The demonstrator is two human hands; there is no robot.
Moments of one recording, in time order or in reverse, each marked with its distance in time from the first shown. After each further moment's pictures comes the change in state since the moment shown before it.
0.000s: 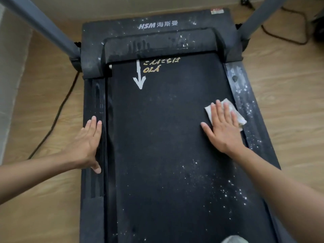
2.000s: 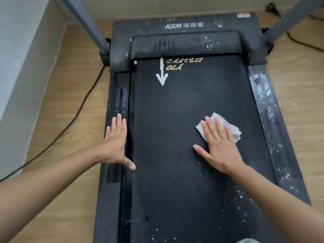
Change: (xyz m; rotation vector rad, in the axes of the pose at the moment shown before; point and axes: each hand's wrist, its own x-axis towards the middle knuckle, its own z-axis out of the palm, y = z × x) left_hand -0.004 0.014 0.035 -0.229 -0.027 0.040; right_hand -0.050 -0.059 0.025 -0.076 -0.026 -0.241
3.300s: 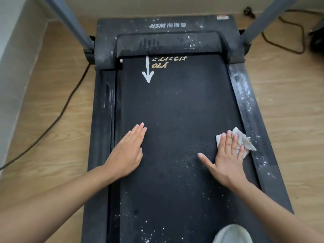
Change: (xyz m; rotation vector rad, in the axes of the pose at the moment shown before) left_hand 0.000 0.048 0.074 -0.093 0.499 0.421; right_hand -0.083 0.017 0.004 0.147 -0.119 0.395
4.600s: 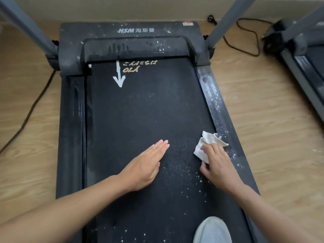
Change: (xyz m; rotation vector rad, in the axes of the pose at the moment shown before) left_hand 0.034 0.090 0.052 -0.209 -0.112 0.401; right_hand -0.024 0.054 -0.024 -0.017 0.247 -0.276
